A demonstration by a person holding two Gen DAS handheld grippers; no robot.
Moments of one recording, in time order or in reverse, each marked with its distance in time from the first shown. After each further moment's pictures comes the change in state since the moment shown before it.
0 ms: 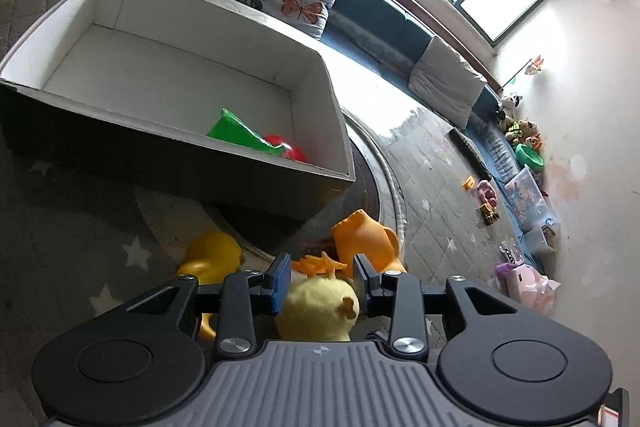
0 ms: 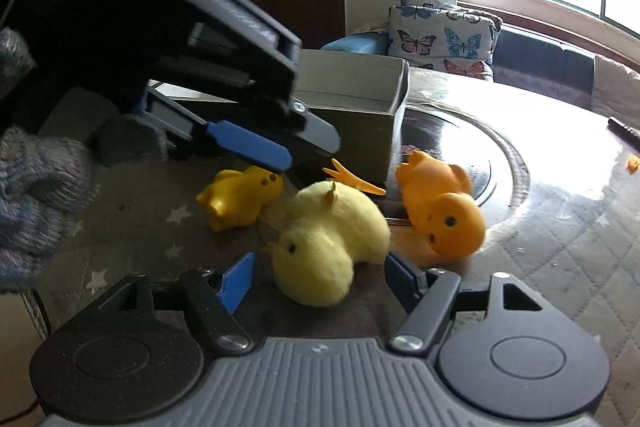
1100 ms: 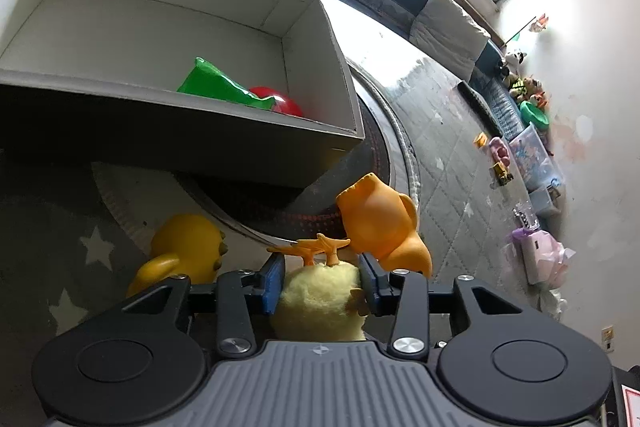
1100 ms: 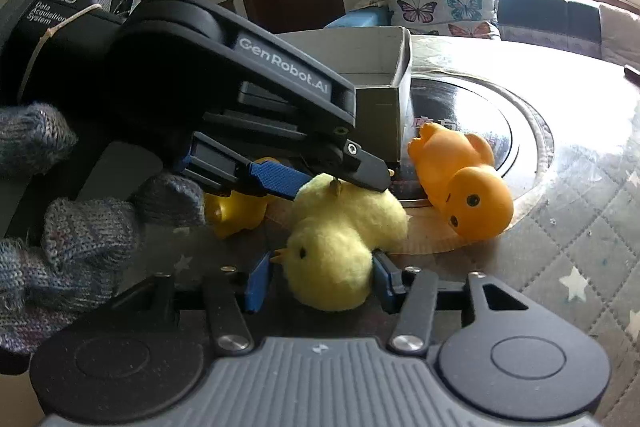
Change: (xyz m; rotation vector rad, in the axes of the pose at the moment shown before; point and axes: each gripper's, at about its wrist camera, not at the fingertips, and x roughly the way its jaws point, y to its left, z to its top) left arm 0.039 0.002 -0.001 0.028 0.133 0.001; right arm 0.009 -0.026 -0.004 0.110 0.055 0.085
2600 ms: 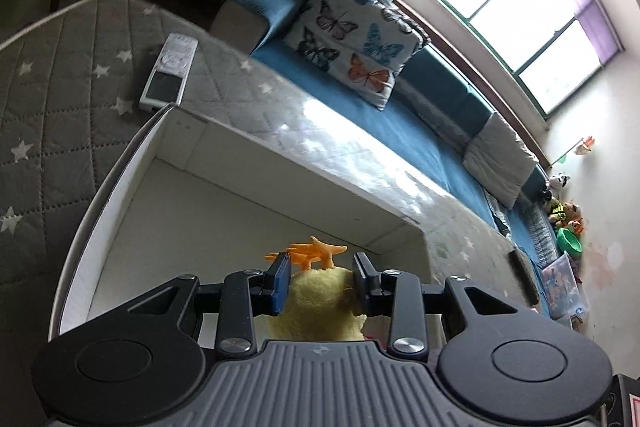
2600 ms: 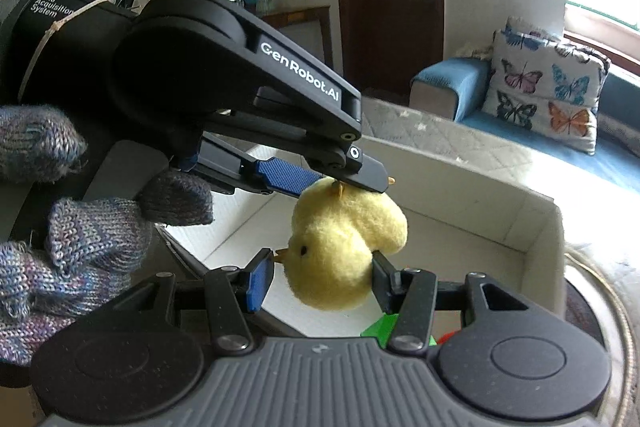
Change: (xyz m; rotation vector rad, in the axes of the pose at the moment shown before) left arm -0.051 0.085 0.137 -0.191 -0.269 0.108; right arm 0.125 0.059 0.156 -0.277 -0.024 0.164
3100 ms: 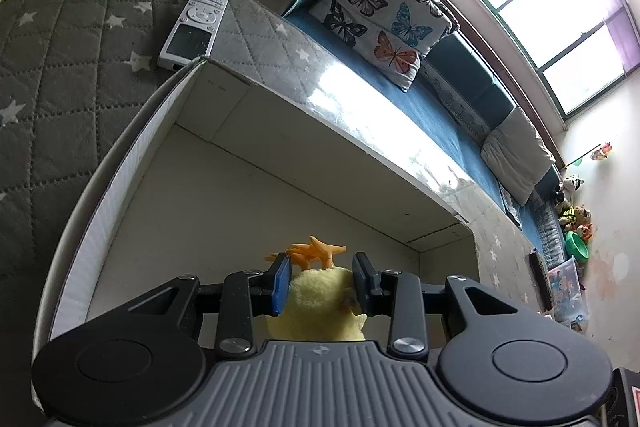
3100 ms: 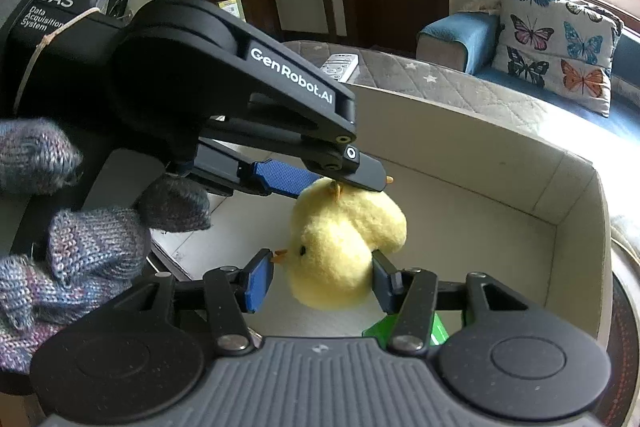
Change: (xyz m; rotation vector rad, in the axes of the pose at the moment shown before) left arm 0.037 0.031 0.003 -0.072 0.076 0.025; right arm 0.052 -0.008 0.003 0.041 0.124 0.031
